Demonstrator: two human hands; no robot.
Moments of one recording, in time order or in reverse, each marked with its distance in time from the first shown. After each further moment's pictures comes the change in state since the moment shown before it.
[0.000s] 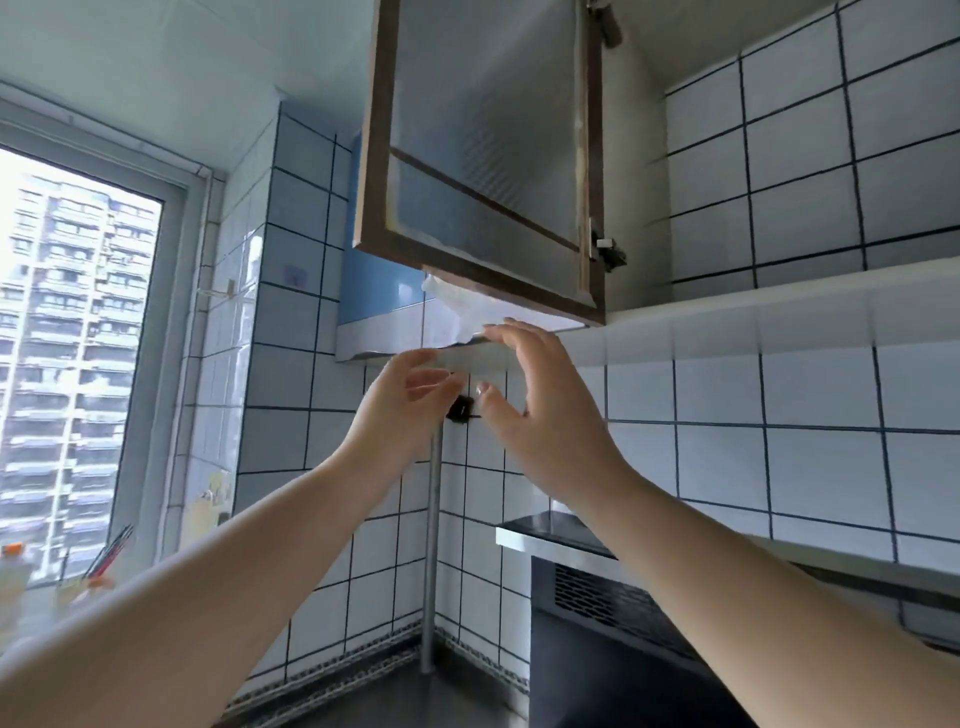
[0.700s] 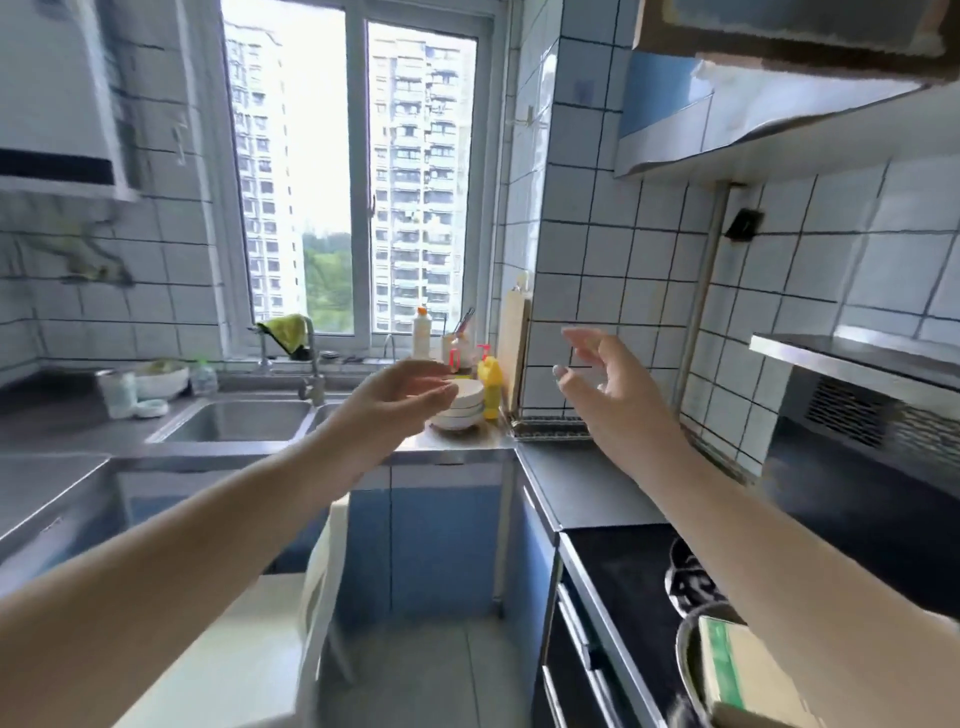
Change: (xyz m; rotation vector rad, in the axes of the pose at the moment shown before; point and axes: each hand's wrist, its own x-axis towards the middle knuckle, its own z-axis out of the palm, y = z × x) left_hand -0.344 0.073 -0.144 0.311 0.159 -0.534; right_hand -0.197 -0.128 0.012 0.658 -0.452 0.278
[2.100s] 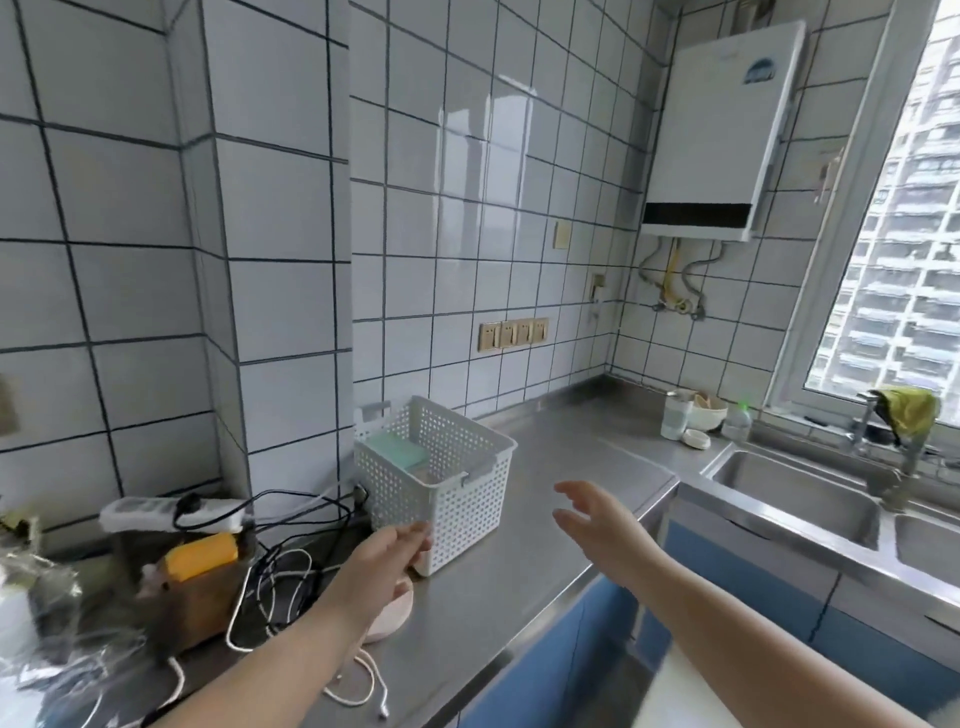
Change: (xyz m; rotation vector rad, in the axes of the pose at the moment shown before) left_hand -0.437 -0.182 -0.571 -0.194 1.111 -0.453; right_hand -0.110 -0.368 0.696 0.190 -0.987 -0.206
